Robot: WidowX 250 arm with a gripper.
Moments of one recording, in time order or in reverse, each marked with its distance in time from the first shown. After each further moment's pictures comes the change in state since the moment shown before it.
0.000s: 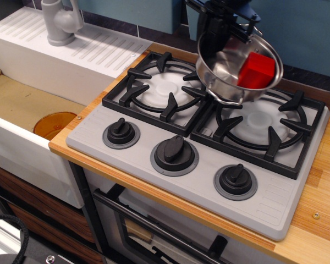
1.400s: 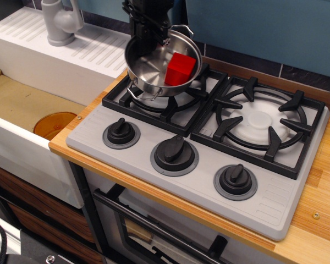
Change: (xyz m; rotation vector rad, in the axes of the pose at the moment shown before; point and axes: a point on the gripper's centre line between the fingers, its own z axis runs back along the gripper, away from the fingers) arm -0.026 0.086 -0.047 0.013 -0.089 -0.087
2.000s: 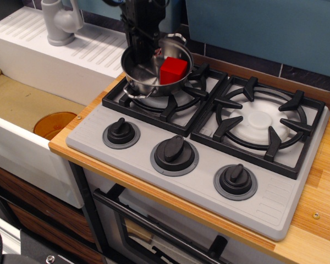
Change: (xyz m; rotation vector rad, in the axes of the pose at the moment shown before) arm 0.007 0.020 -0.033 -0.018 -0.059 -0.035
